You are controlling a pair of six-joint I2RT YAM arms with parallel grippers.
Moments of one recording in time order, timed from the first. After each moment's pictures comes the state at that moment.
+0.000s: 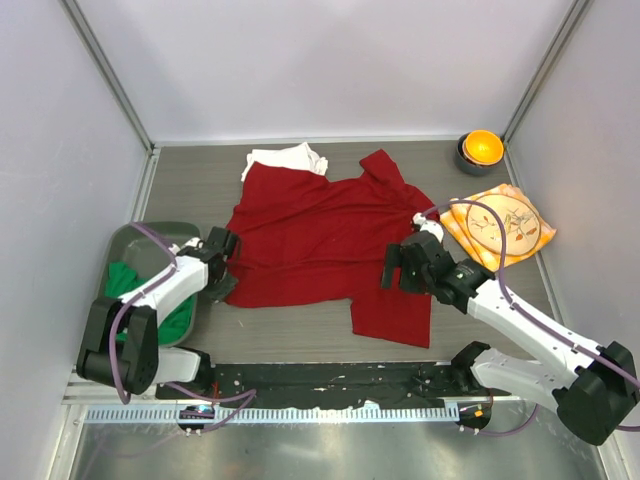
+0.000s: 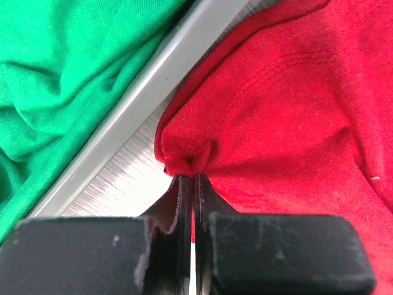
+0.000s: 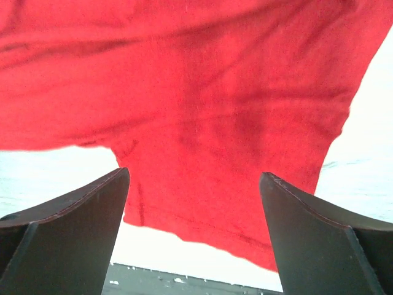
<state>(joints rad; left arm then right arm) -0.26 1.34 0.68 -0.69 -0.35 -1.02 0.63 1.00 0.73 -0.63 0.23 0.65</state>
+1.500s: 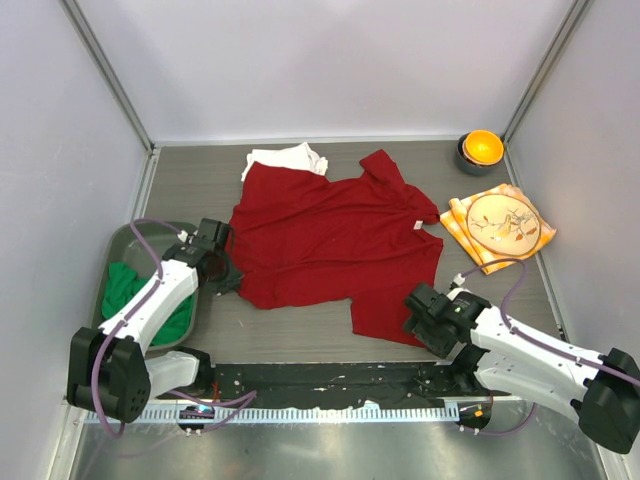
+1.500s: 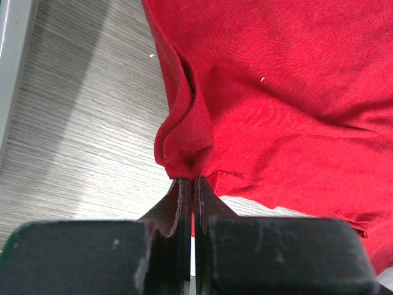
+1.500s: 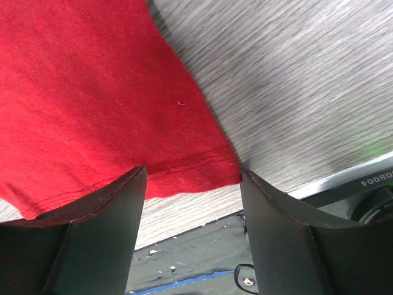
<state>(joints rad) -0.26 1.18 0.76 -0.76 -0.08 -0.84 0.80 0.87 0.44 -0.97 0.25 1.46</state>
